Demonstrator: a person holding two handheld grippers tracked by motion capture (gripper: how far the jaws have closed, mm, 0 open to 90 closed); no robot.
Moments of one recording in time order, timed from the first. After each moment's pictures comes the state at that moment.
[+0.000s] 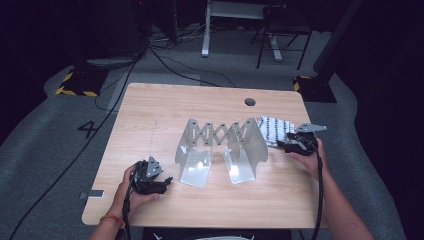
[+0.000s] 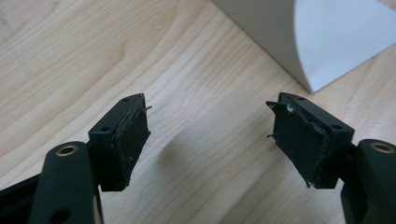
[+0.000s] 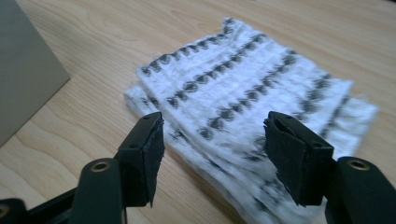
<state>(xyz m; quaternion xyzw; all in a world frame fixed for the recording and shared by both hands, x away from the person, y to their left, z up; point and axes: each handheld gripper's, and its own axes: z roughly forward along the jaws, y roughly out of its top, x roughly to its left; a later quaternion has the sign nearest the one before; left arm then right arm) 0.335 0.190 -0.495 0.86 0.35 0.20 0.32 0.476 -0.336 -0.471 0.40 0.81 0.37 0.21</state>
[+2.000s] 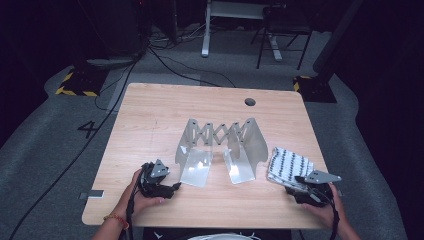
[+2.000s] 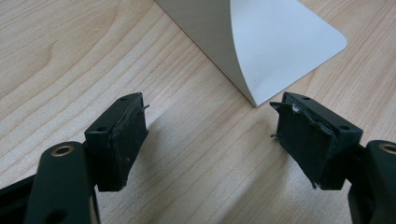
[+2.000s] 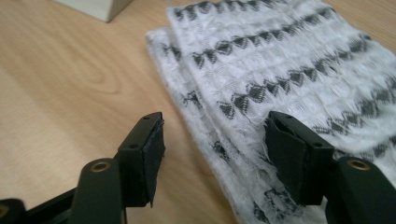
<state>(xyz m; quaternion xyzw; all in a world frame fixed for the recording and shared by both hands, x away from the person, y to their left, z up) 0.336 0.176 -0.503 0.86 0.34 0.13 0.36 0.324 -0.350 -0.496 0.37 0.84 0.34 0.18</state>
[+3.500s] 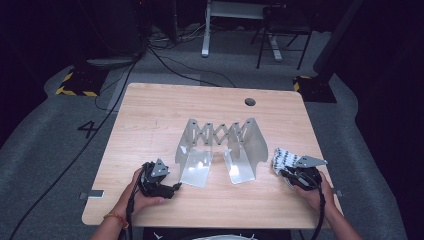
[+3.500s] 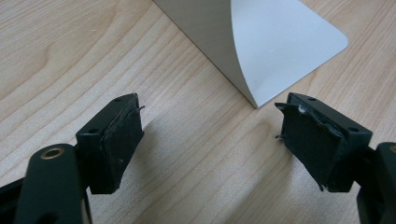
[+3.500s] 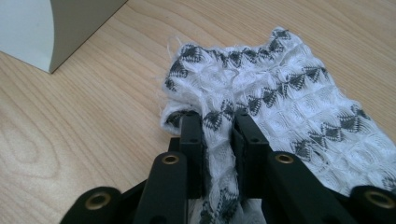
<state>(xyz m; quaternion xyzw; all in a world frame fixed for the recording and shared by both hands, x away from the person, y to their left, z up) 0.338 0.176 -0.503 0.86 0.34 0.13 0.35 0.370 -0.328 -0.492 0.38 0.84 0.32 0.20</state>
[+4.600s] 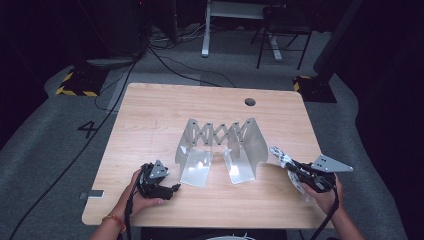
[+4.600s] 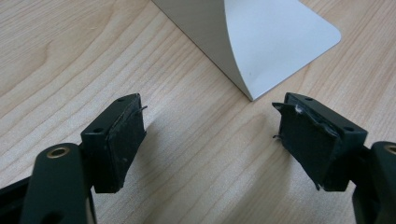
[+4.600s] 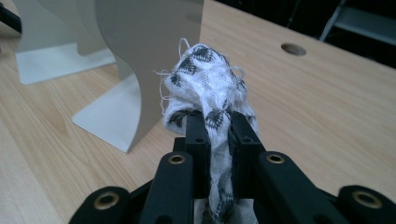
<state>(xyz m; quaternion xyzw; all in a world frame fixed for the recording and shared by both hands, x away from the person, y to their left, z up) 0.334 0.179 -0.503 0.86 0.33 0.13 0.36 0.340 -0.336 -0.439 0.31 0.80 0.46 0.24</state>
